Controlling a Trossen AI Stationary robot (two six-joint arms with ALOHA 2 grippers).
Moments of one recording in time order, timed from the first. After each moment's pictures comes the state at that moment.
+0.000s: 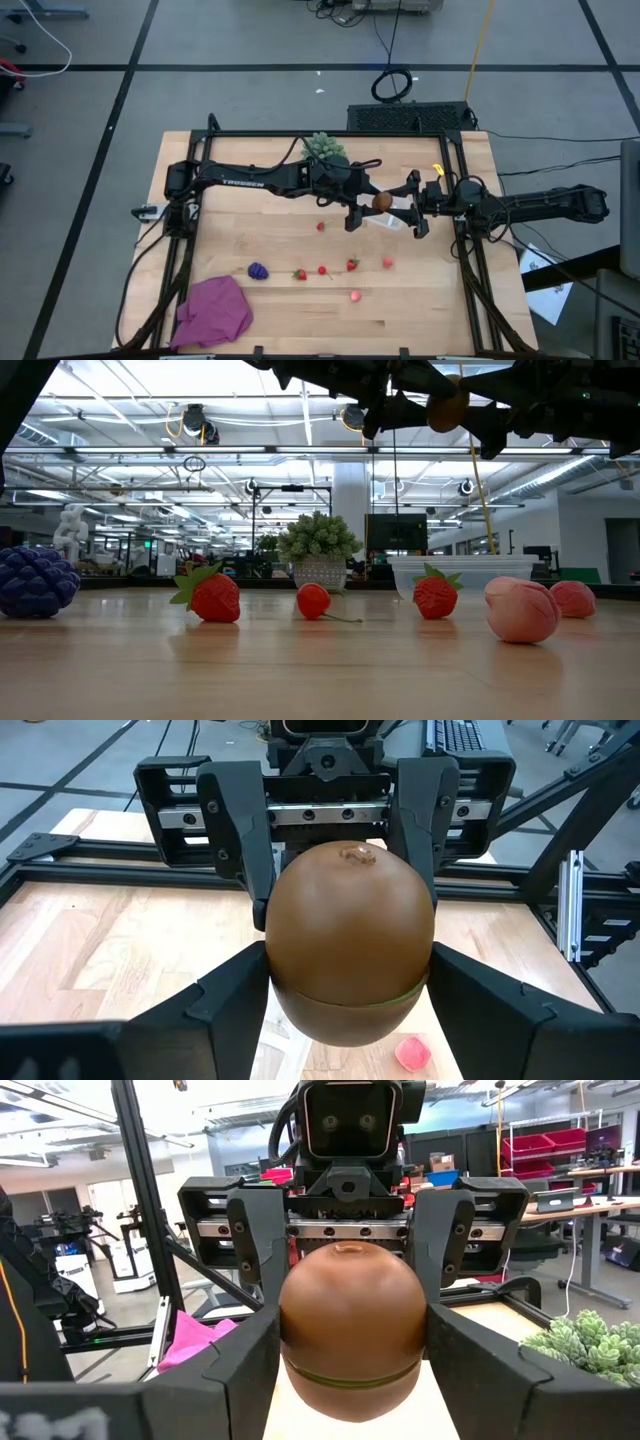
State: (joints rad) left arm 0.06 1.96 1.64 -0.06 0.21 -0.05; right arm -0.08 0.69 0.14 0.71 -0.06 0.16
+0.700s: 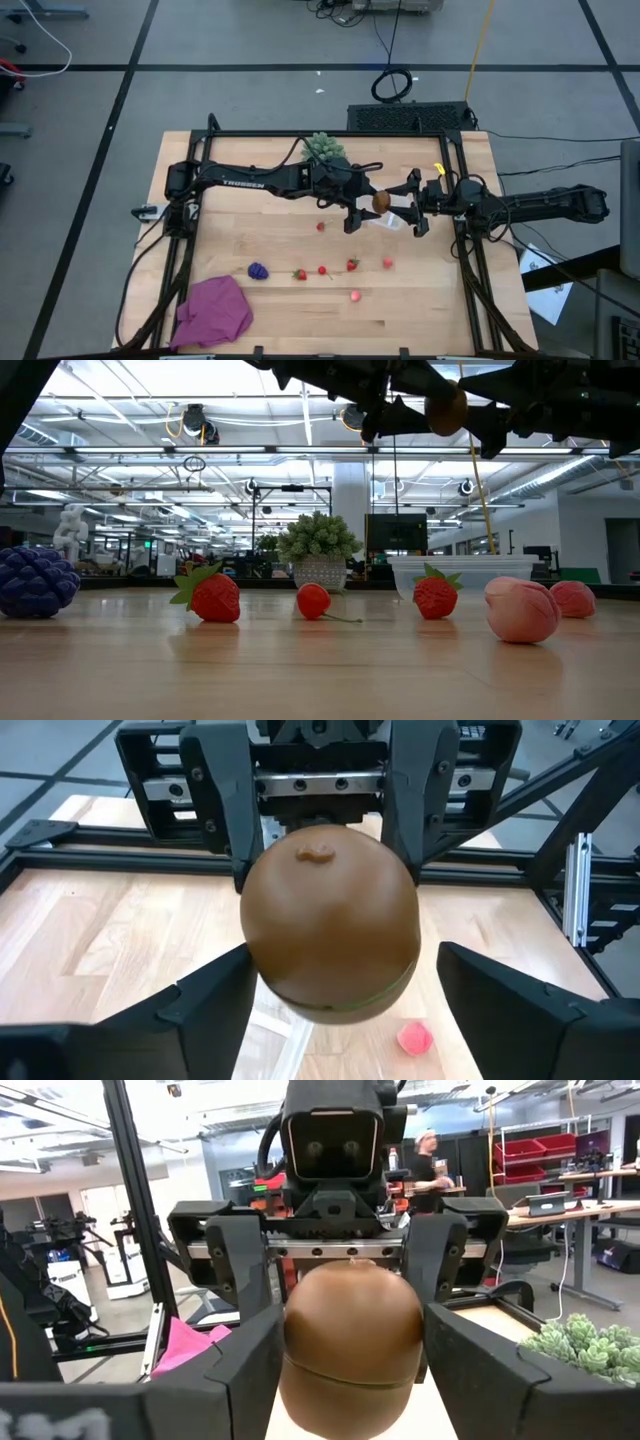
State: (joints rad) left arm 0.06 1.96 1.64 -0.08 0.19 -0.03; right arm -0.08 0.69 0.14 0.71 -0.05 0.16
